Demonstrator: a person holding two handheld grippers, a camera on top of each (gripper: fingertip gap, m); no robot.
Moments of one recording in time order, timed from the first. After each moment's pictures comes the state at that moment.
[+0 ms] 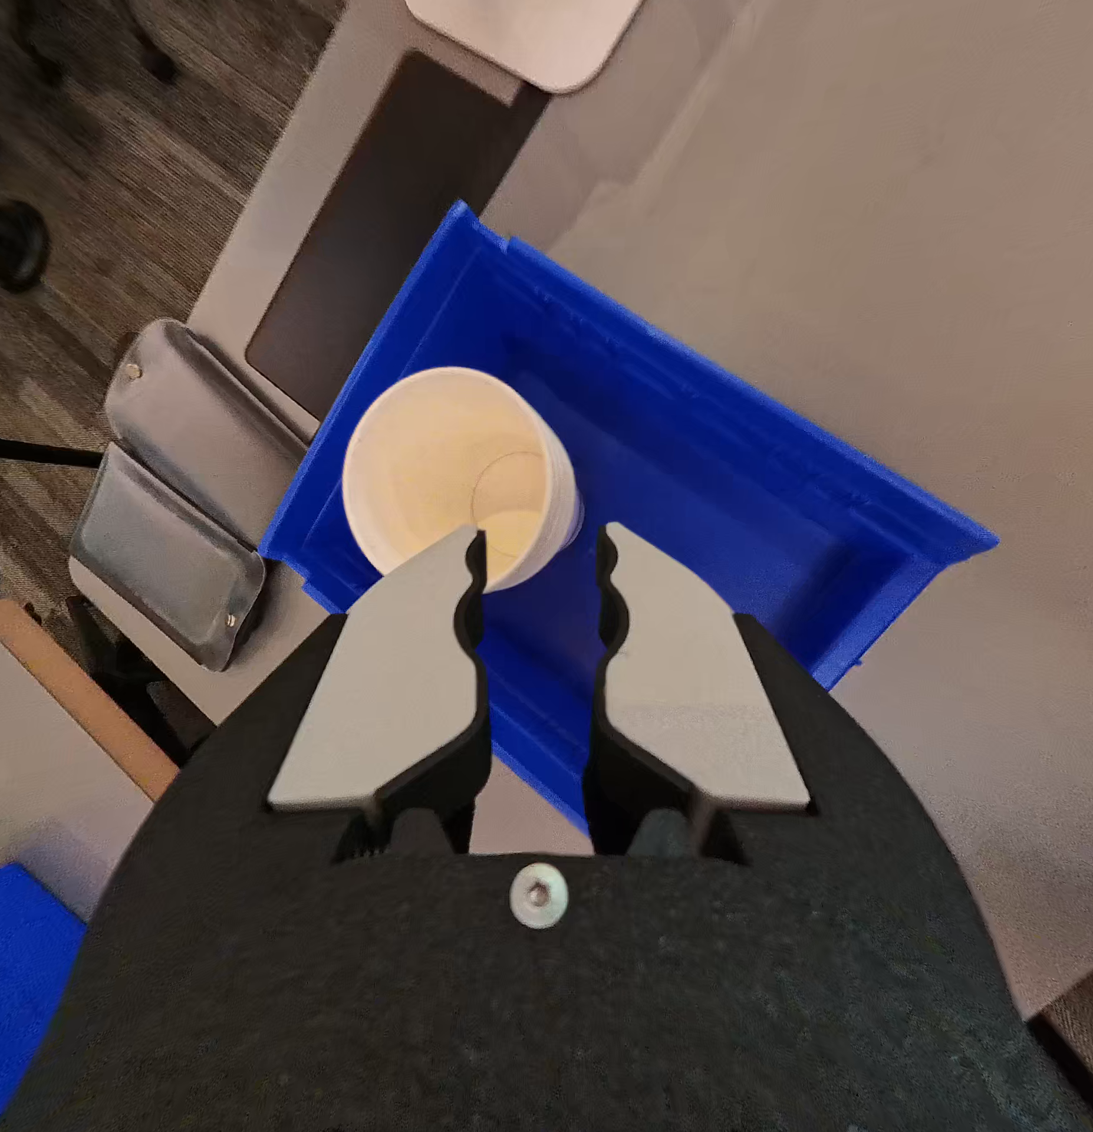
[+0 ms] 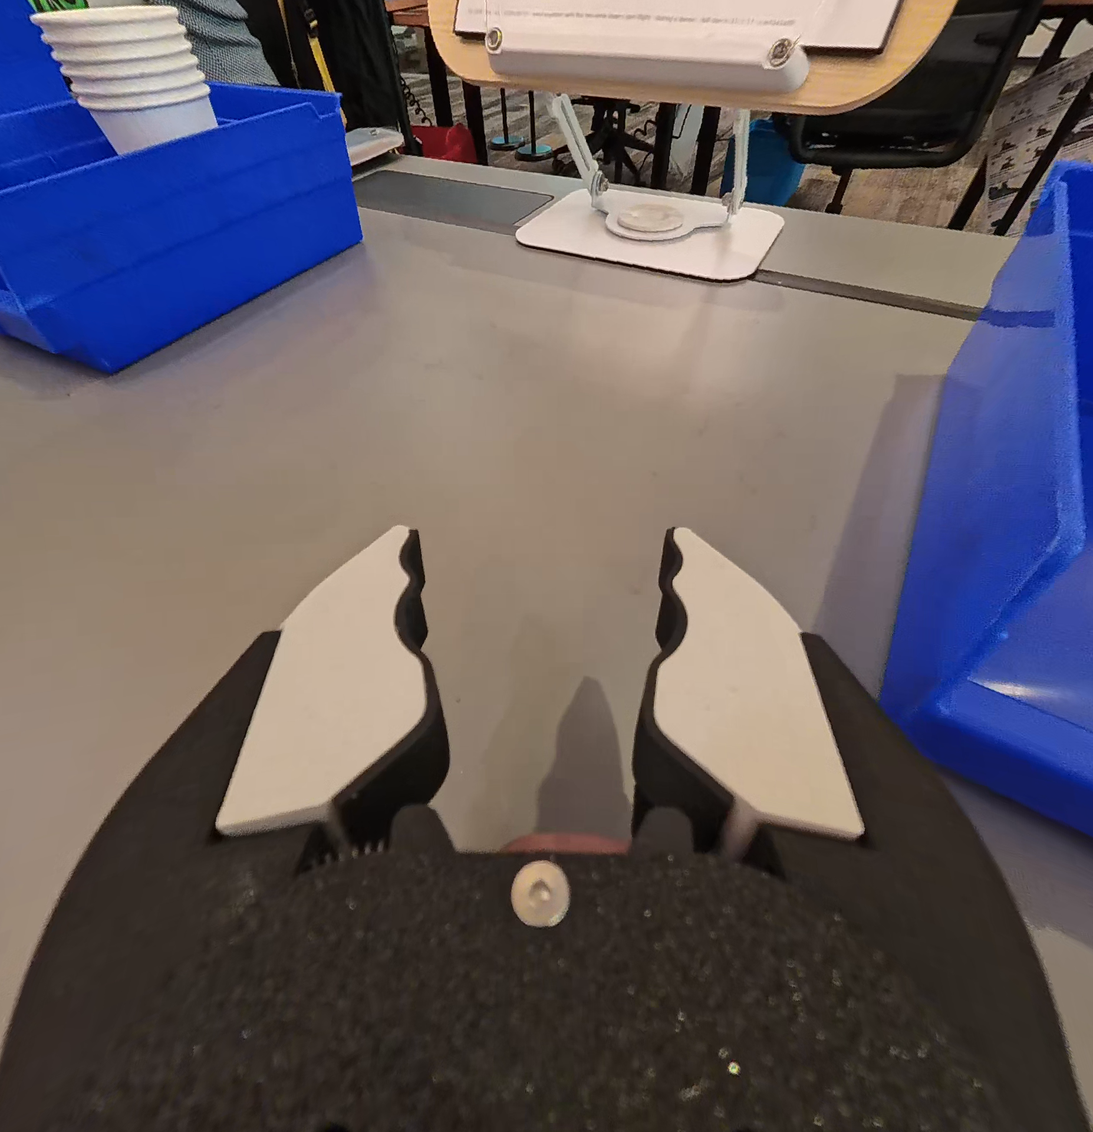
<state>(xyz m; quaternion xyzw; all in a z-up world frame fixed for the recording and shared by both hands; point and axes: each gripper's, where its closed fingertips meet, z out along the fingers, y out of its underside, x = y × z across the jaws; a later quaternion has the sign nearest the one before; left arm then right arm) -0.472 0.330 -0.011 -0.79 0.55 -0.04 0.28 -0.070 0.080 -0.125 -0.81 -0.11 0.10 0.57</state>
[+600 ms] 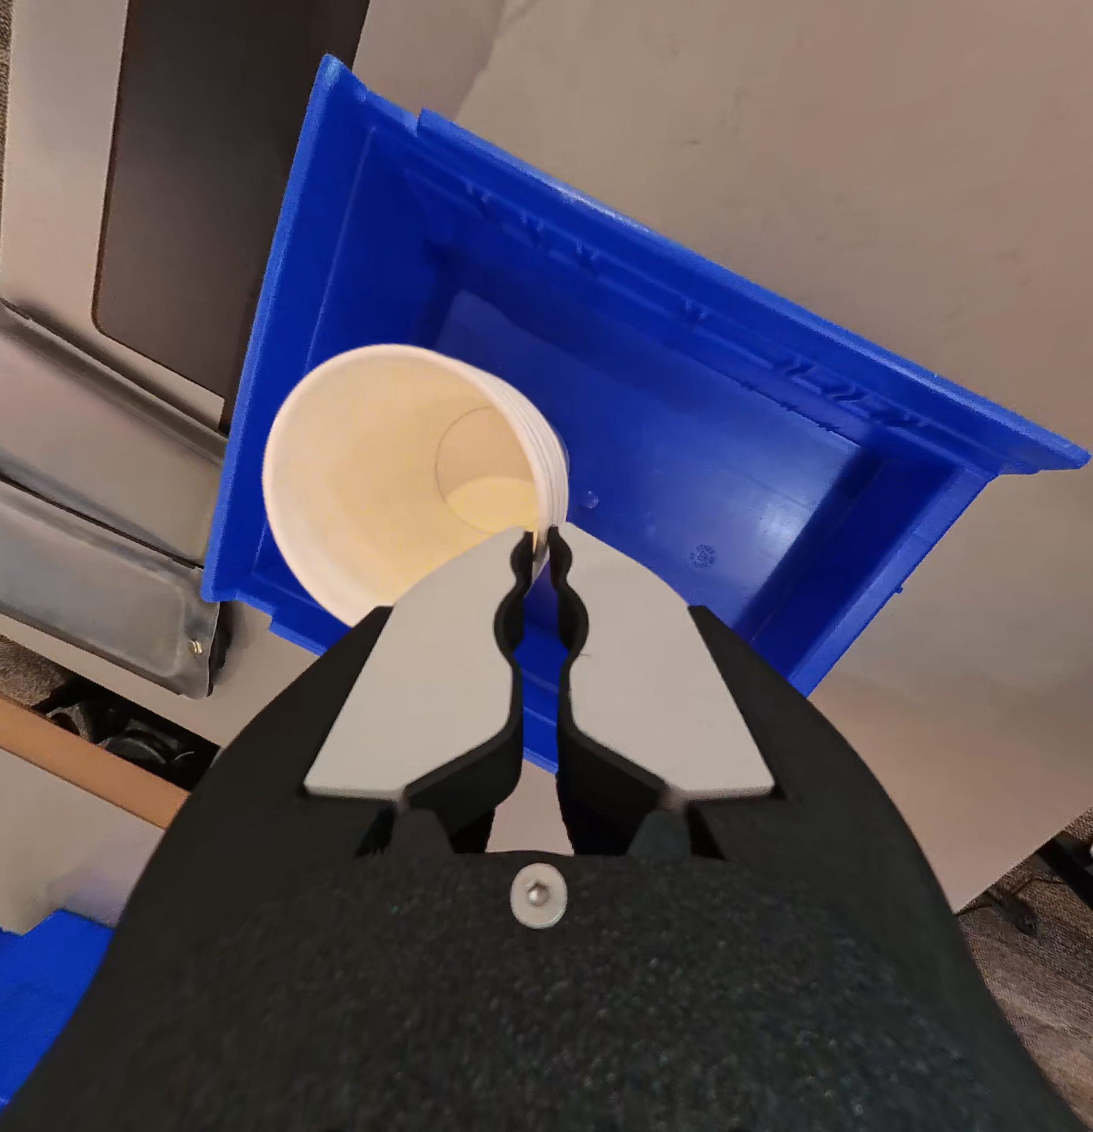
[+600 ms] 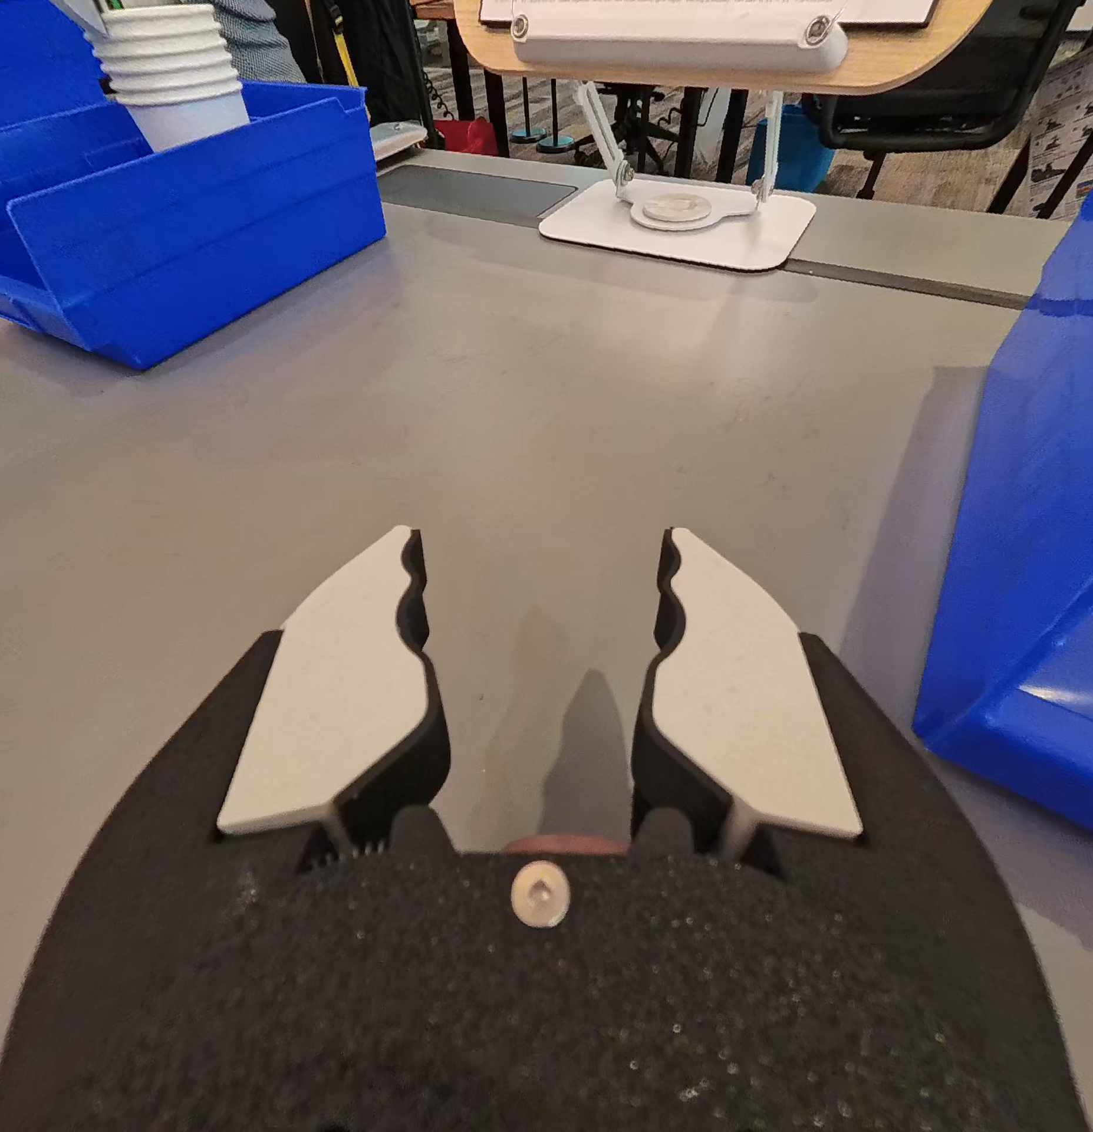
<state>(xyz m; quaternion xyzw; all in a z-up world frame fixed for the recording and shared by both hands) -0.472 0.343 -0.049 -0.78 0.61 -0.02 0.15 -0.078 0.078 -0.127 -0.81 -0.12 0.12 0.56</state>
